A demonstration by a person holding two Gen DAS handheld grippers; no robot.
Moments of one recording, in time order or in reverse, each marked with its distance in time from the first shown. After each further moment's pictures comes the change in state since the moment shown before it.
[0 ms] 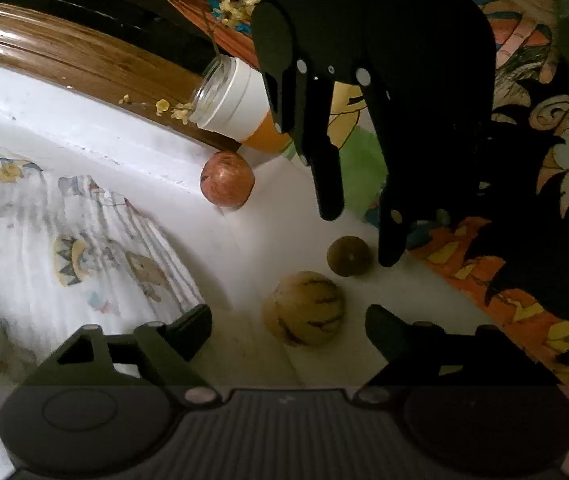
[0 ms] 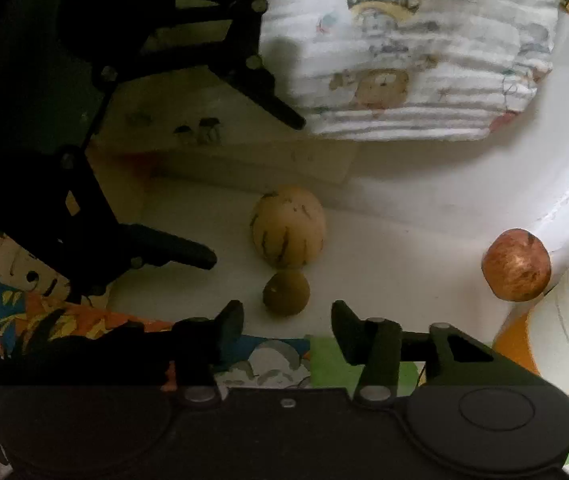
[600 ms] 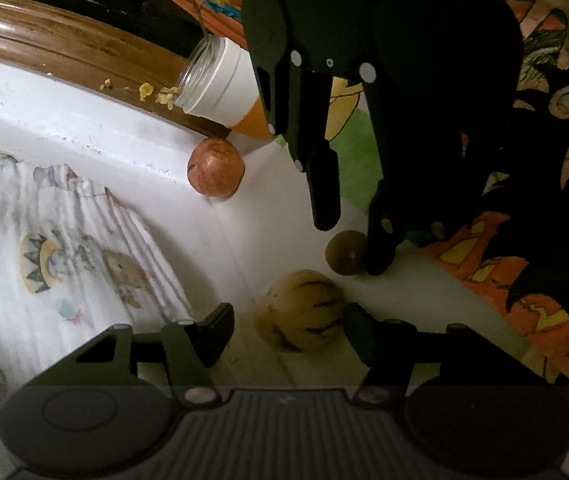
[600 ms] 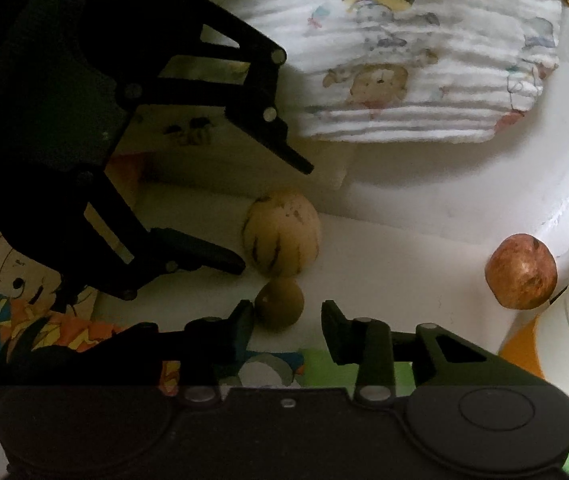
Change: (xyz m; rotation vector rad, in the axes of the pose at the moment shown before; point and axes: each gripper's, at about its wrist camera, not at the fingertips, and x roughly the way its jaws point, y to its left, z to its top) left arm 0.019 0.000 0.005 0.006 0.037 -0.024; right arm 0.004 -0.005 -0.002 0.006 -0.038 -0.007
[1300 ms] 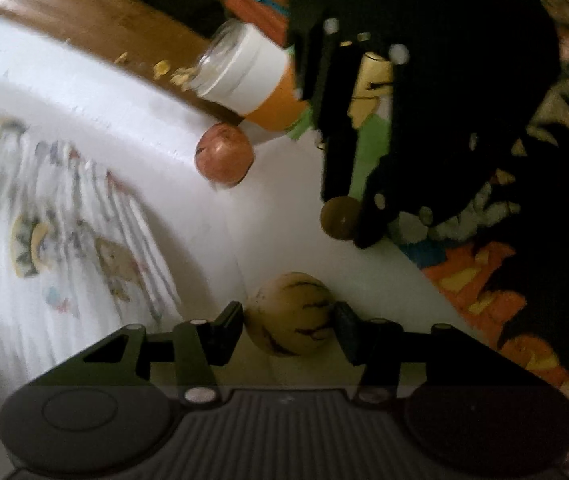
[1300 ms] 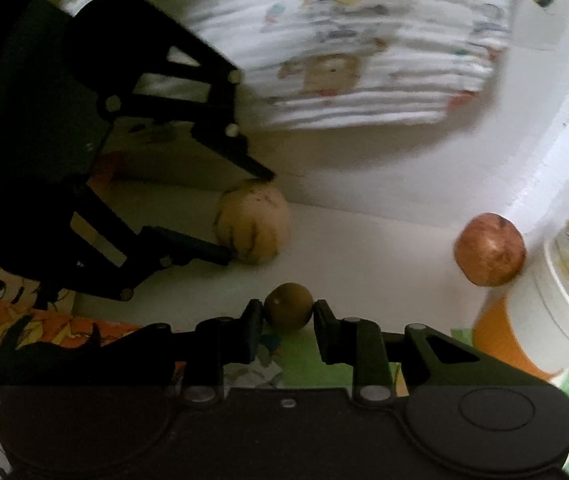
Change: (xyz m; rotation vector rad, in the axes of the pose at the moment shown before) left arm 0.003 0.006 0.009 -0.157 0.038 -0.005; right arm -0.023 0.004 -0.010 0.070 -0.002 -0.104
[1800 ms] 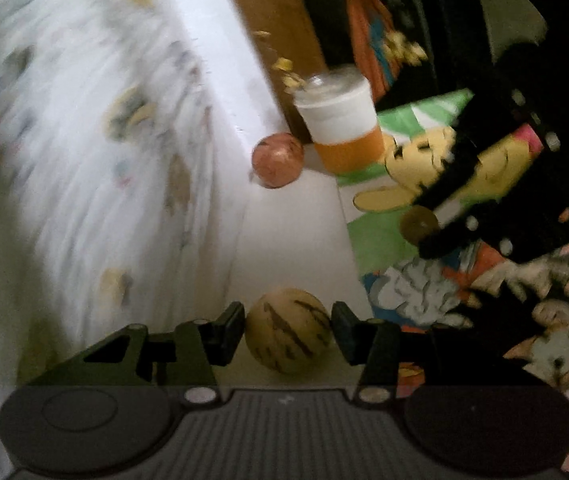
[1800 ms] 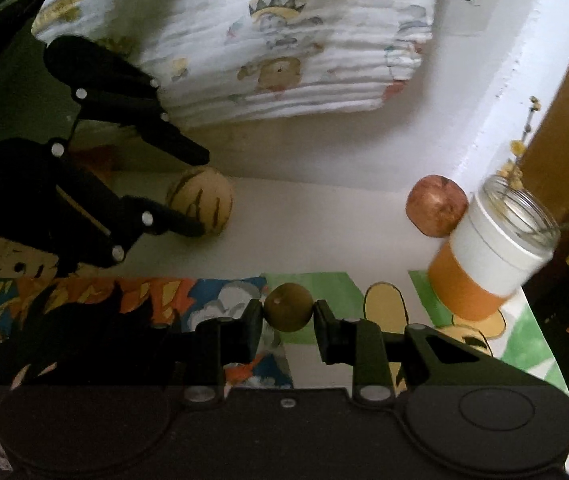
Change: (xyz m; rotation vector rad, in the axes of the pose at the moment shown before) left arm -0.036 0.027 -0.032 -0.614 -0.123 -0.113; right arm -0.056 0.010 -0.025 0.077 0.017 -0.097
